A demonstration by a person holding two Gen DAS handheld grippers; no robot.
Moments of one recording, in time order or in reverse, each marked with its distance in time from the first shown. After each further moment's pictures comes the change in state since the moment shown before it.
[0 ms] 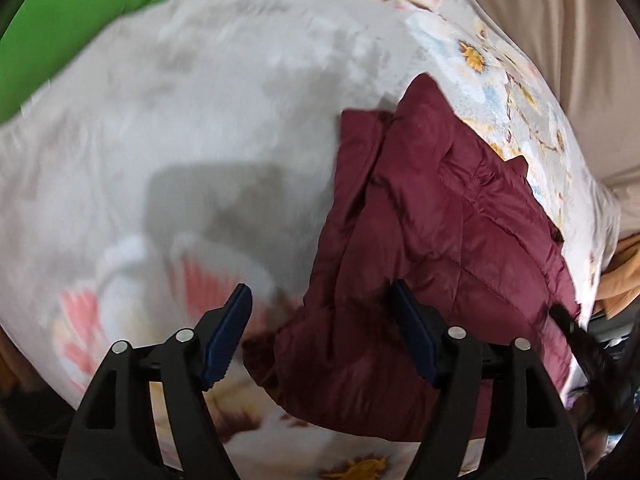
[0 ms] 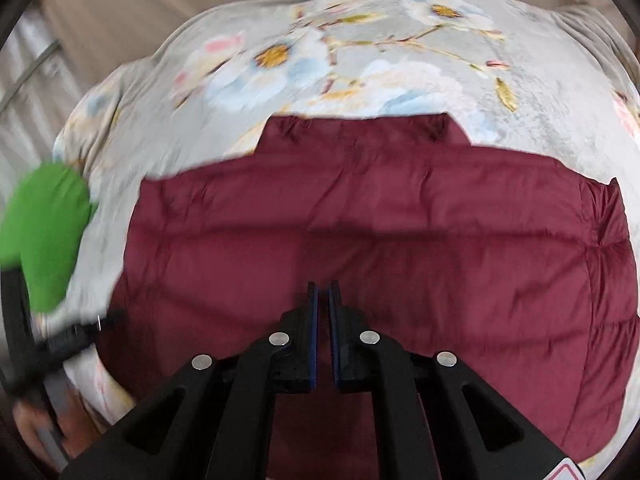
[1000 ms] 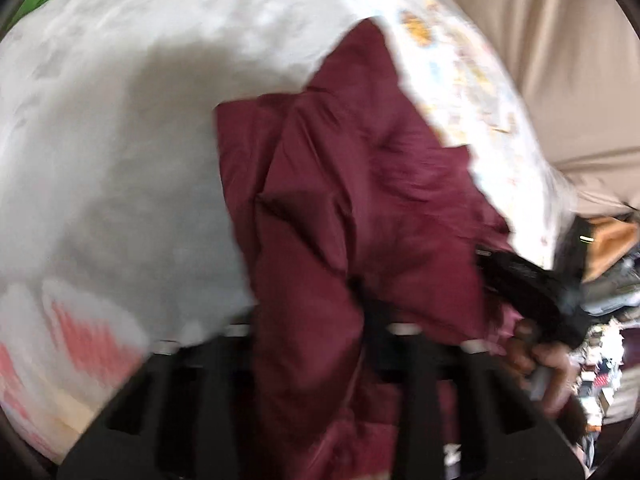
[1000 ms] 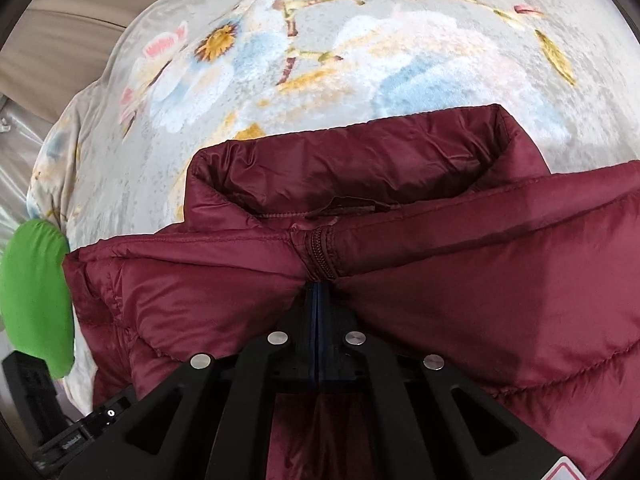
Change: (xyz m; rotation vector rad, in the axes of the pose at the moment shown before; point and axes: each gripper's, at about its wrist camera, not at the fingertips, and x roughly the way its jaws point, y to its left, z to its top) left arm 0.026 -0.052 0.029 0.082 0.083 -0.234; right arm 0.087 -0.017 0.055 0.112 0.134 0.072
